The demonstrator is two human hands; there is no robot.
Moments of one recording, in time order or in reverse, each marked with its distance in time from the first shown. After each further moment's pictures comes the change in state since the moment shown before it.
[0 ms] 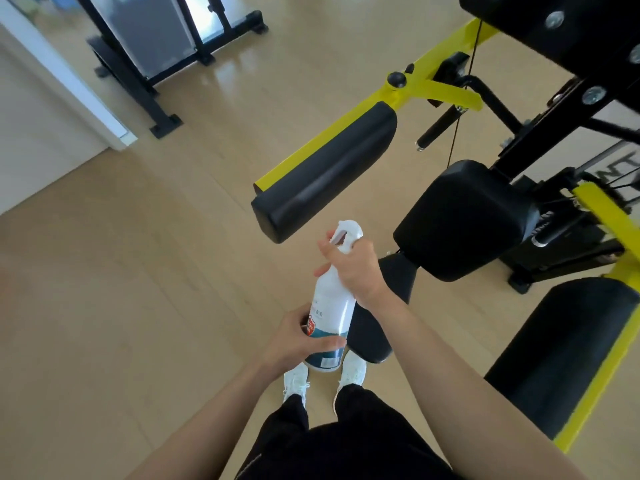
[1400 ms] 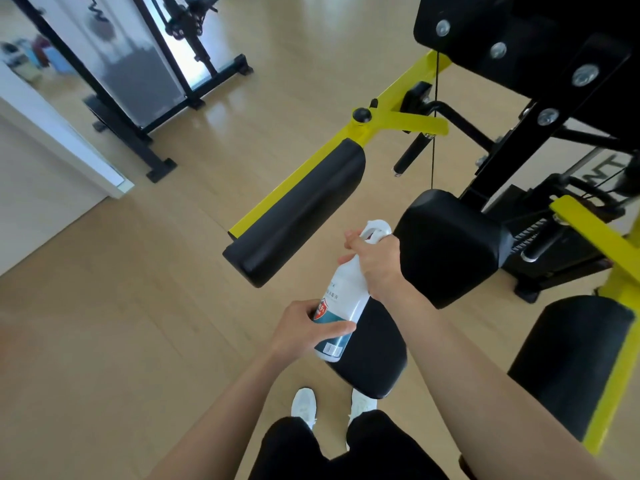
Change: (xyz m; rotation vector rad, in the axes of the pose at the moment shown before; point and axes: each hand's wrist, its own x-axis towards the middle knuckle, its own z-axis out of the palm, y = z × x) left_hand 0.060 0.079 0.017 0.210 0.052 0.042; right_hand 0.067 -0.024 -0.067 0.201 0.309 0.116
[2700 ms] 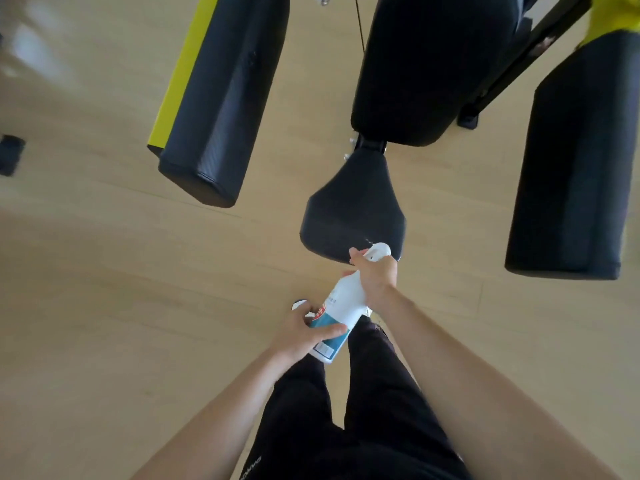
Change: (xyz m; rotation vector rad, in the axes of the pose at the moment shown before) left_hand -0.026 -0.210 -0.043 0.225 -0.463 -0.303; right_hand -0.084 0.269 0.039 0.158 0.495 0.472
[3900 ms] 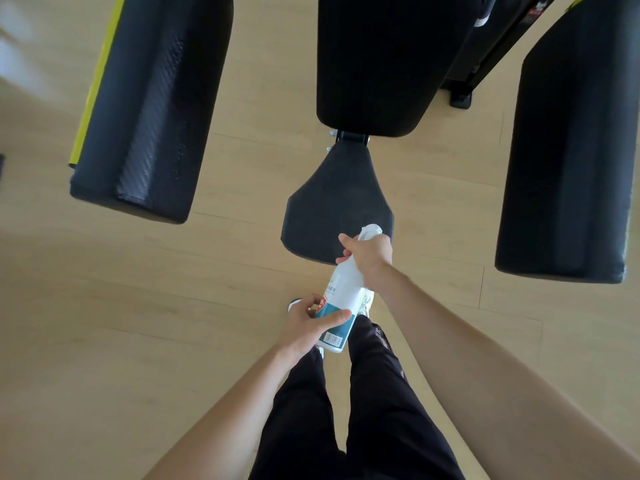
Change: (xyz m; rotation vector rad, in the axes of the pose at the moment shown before) left_hand 0.046 0.021 0.039 -0.123 0.039 -0.018; right_hand 0.061 -0.026 -0.017 -0.068 -0.052 0.033
